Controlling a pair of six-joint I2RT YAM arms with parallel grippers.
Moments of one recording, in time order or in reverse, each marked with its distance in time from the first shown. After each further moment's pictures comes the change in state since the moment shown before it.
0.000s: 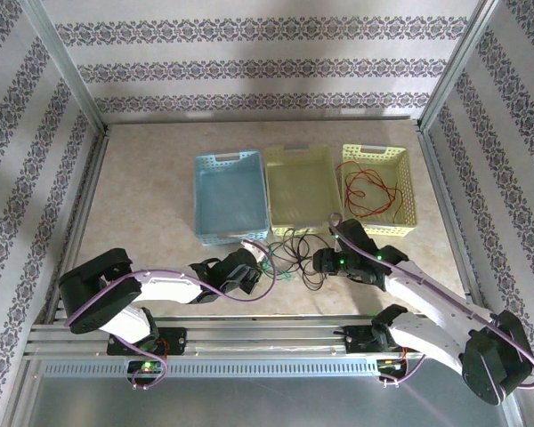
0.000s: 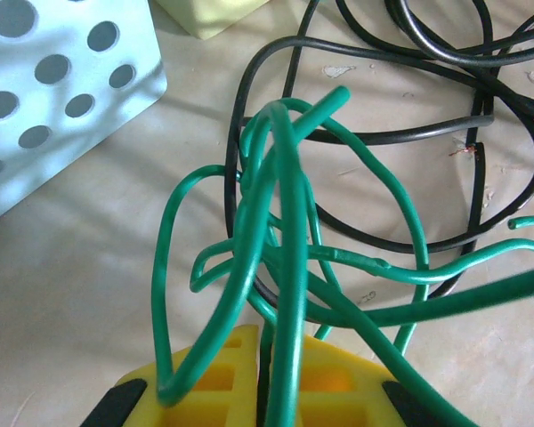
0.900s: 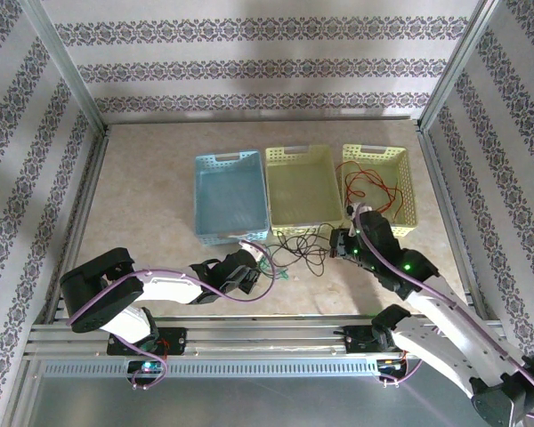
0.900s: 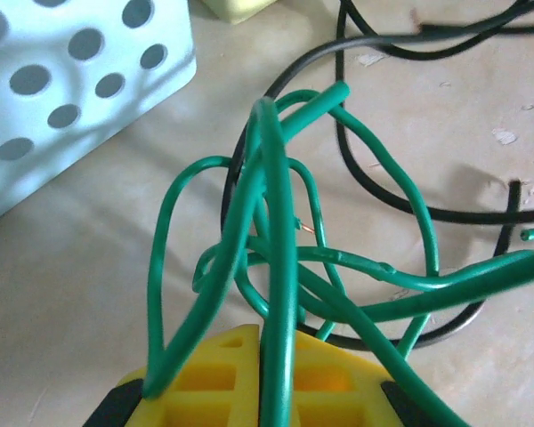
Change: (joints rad) left arm 0.000 0.010 -0.014 0.003 -0.041 -0.027; right arm 0.000 -0.242 0.167 -0.048 0.169 -0.050
